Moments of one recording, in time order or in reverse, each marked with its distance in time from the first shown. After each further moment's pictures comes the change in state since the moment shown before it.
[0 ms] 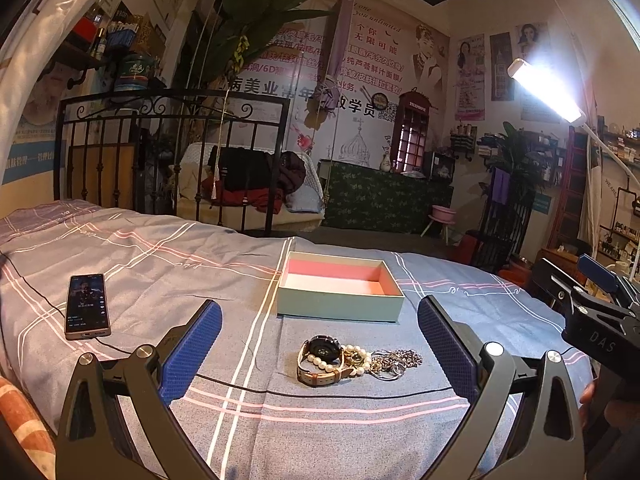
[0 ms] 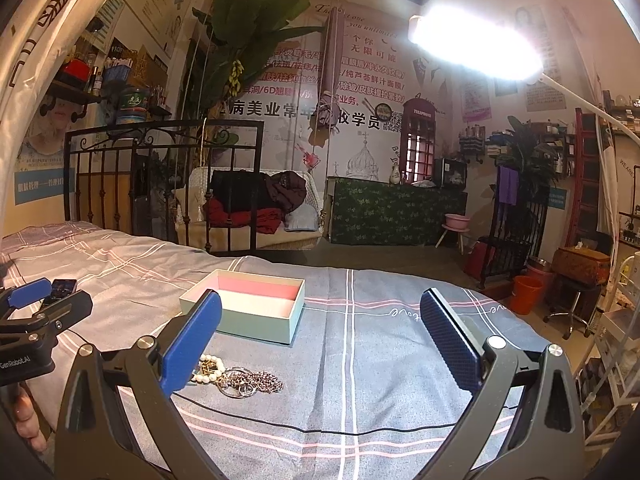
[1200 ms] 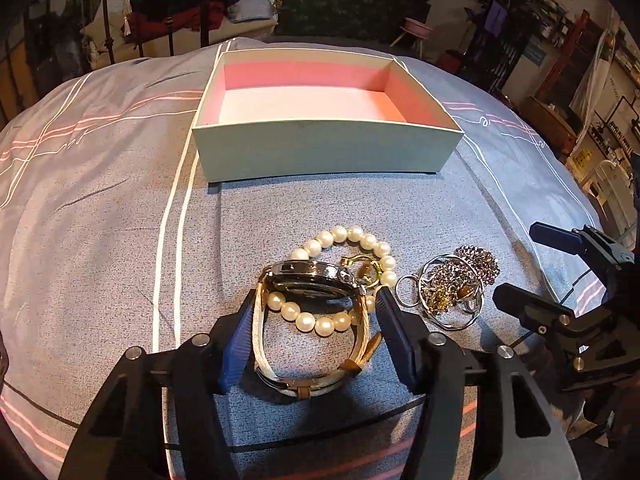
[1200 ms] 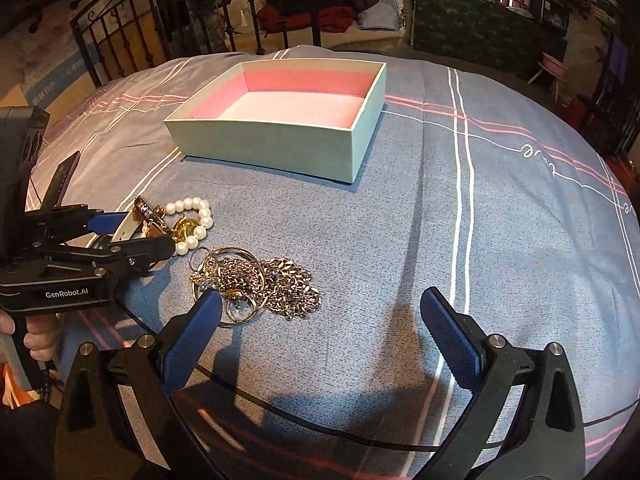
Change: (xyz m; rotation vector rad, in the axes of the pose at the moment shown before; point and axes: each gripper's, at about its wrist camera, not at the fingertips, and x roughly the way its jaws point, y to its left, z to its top) left arm 0.218 0.012 -0.041 0.104 0.772 -0.164; right arm 0.201 0.024 -0.082 -0.031 0.787 0.307
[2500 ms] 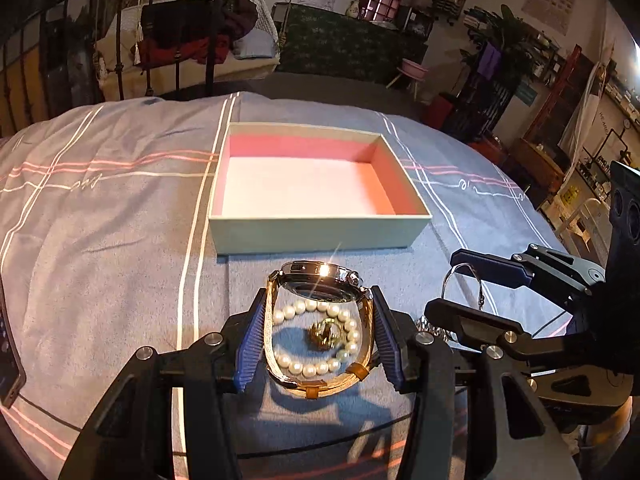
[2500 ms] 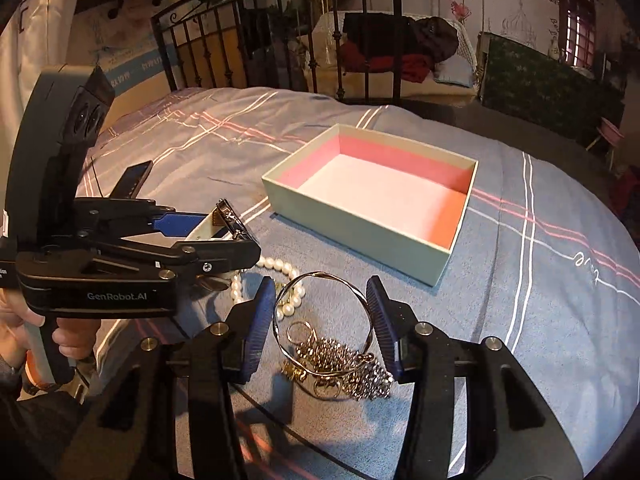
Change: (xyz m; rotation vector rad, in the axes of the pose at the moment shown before) left arm -0.048 0.001 0.036 -0.049 -0.163 -0.043; right arm -0.035 0.043 0.051 -0.189 -0.164 0.182
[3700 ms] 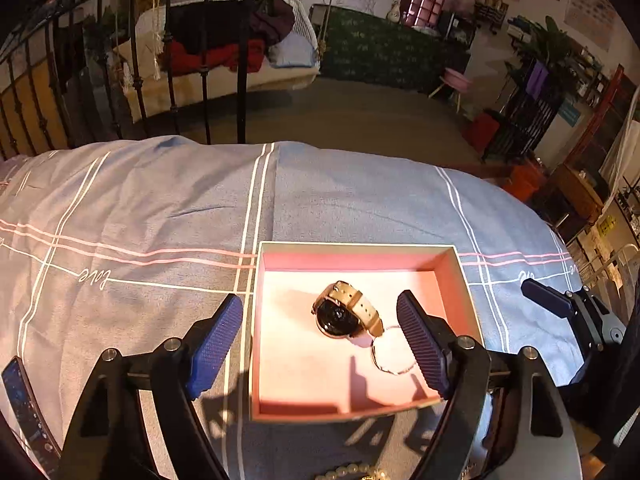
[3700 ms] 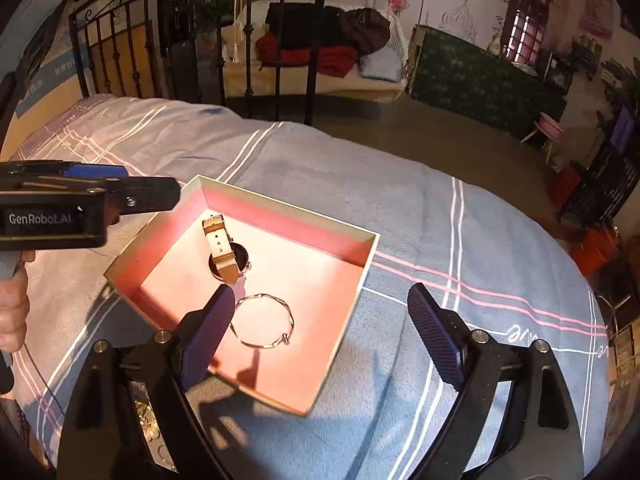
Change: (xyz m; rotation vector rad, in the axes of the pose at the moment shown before) left arm 0.048 0.026 0.117 -0.054 0.003 0.125; right arm 0.062 -0.078 0.078 0.066 0.045 -0.288
